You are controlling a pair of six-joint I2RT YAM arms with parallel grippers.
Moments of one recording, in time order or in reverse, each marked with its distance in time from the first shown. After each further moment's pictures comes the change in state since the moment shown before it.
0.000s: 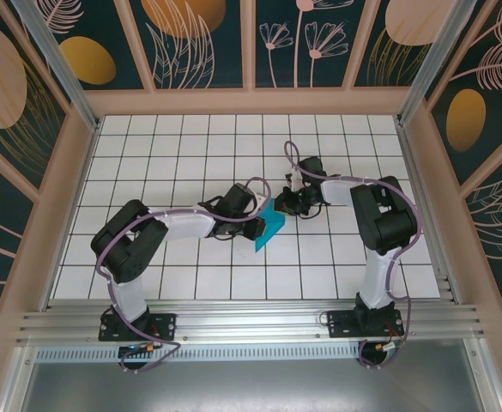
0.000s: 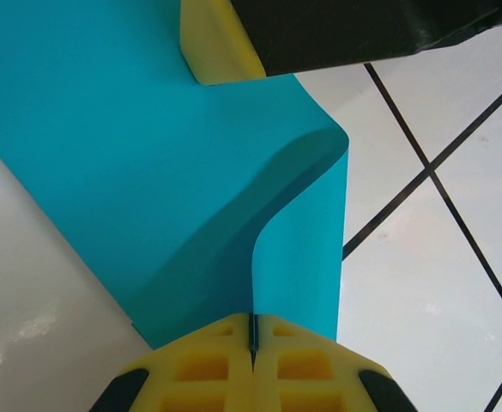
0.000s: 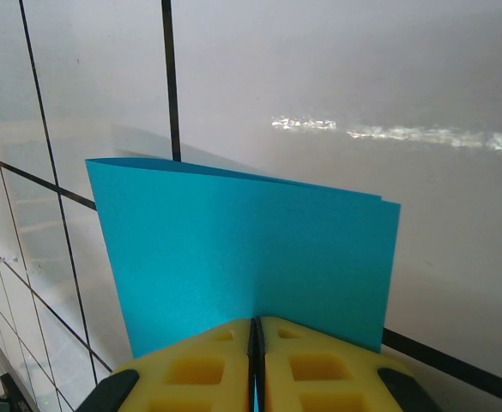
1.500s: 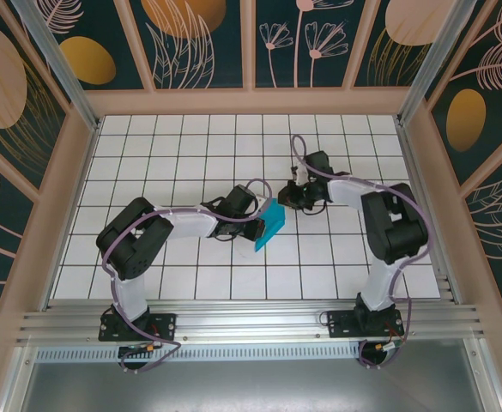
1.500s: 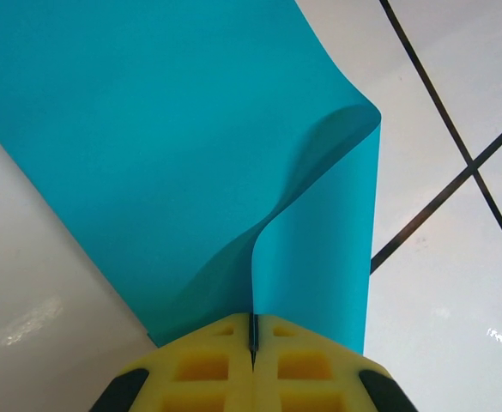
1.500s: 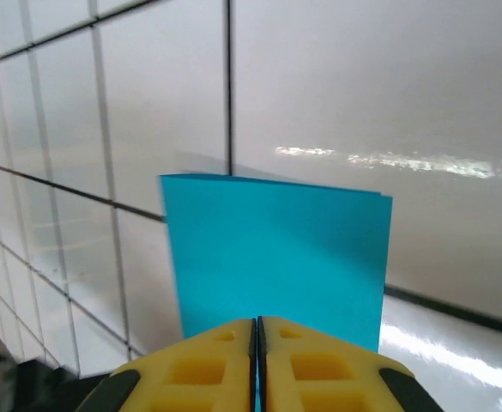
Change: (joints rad) left arm 0.000 0.040 0.008 0.003 -0.019 -0.006; right arm -0.025 -0.145 -0.035 -0.005 0.028 0.035
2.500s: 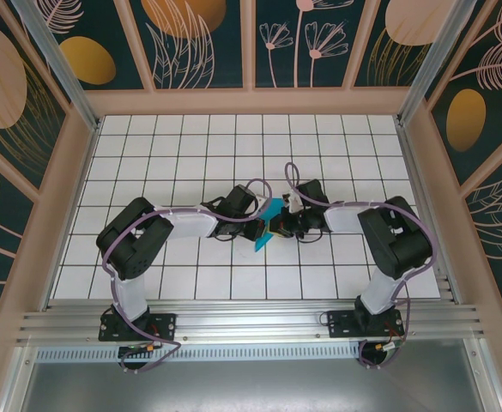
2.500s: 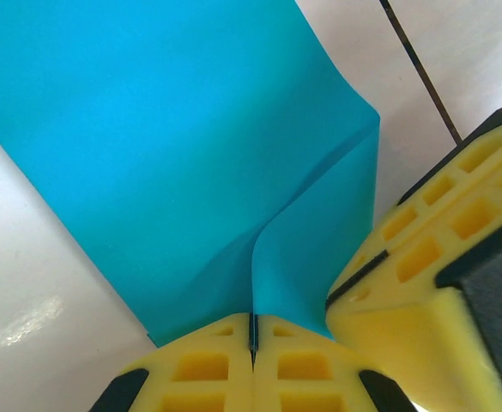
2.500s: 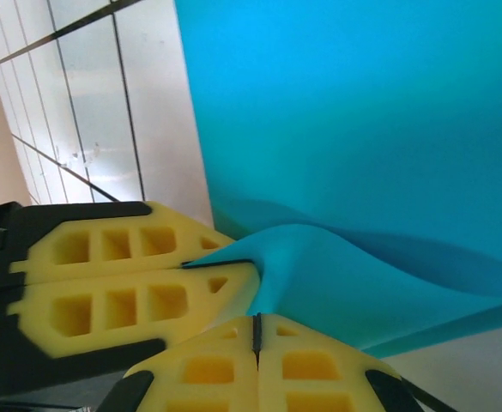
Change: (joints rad) left arm 0.000 0.002 0.002 -0.001 0.000 0.000; right arm 0.130 -0.068 -0.300 0.261 -0.124 0.186
